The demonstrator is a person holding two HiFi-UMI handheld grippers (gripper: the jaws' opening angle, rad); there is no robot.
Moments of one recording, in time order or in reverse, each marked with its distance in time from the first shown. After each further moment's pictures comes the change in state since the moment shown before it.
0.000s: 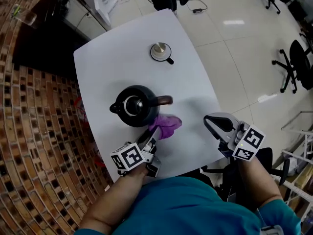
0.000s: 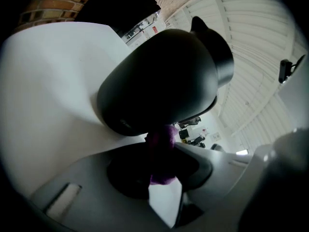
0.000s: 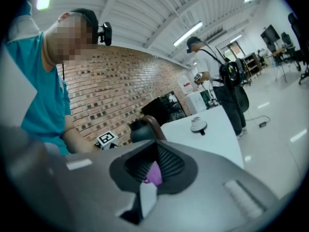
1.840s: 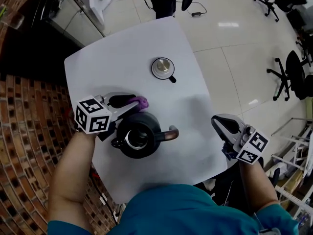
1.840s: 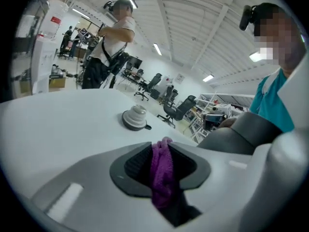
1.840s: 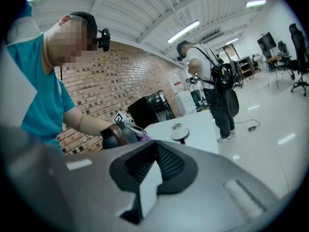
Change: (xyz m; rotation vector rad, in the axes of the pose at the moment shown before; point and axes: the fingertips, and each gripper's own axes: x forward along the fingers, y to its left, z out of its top) left arm 0.070 0.003 0.187 0.831 0.436 -0.248; right arm 0.035 -0.079 0.038 -0.011 0.052 -0.115
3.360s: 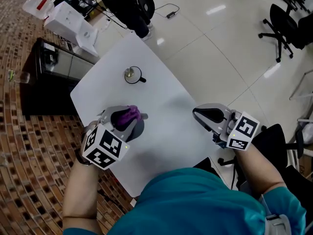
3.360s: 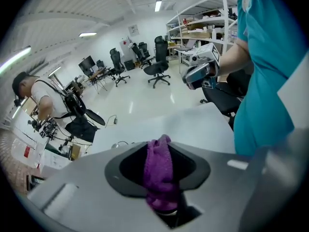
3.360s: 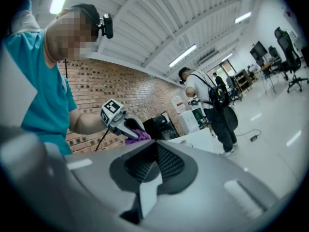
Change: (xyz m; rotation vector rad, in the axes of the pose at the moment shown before) left arm 0.015 -0.194 0.044 0.805 0.576 0.271; right arm -0.108 0.048 0.013 0.008 -0.269 0.032
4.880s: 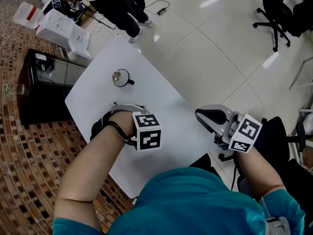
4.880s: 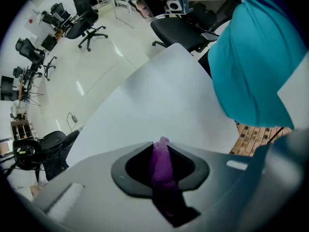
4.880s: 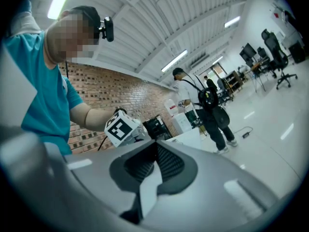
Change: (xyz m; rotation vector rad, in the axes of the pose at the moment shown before) left arm 0.118 -0.067 -0.012 0.597 0.618 -0.364; right arm -0.053 -0.021 -0.012 0.057 -0.057 -0.073
